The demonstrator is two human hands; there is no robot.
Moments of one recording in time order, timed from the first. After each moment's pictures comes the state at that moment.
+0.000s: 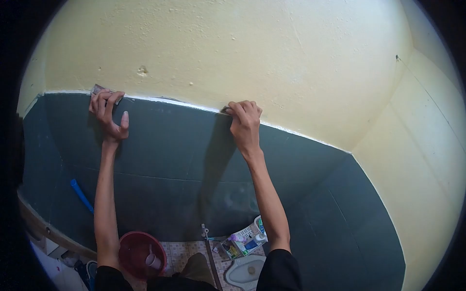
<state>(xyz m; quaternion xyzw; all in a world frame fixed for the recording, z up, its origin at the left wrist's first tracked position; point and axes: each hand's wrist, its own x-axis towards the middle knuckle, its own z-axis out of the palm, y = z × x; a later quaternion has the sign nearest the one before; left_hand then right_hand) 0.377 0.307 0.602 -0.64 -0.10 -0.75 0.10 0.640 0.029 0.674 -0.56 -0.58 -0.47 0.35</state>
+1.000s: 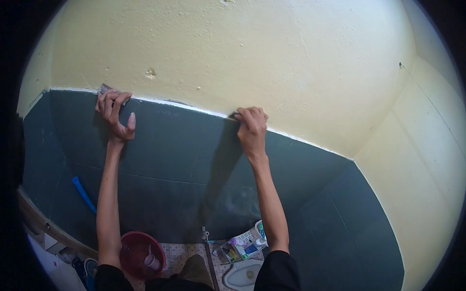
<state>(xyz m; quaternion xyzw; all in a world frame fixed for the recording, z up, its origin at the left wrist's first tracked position) 0.378 0.308 0.602 -0.64 -0.10 -0.76 0.10 0.647 0.034 0.675 -0.55 -0.60 -0.46 0.35</state>
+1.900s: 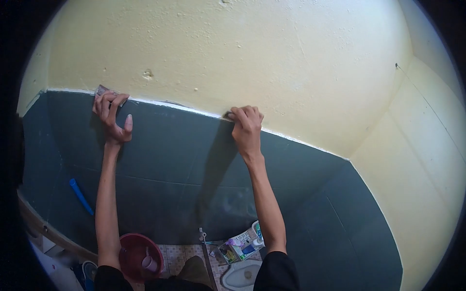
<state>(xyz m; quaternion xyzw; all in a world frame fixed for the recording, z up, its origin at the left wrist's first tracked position) 0.376 0.307 0.601 -0.65 -0.10 -0.75 0.10 0.635 0.034 0.681 -0.58 -0.58 -0.46 0.33</state>
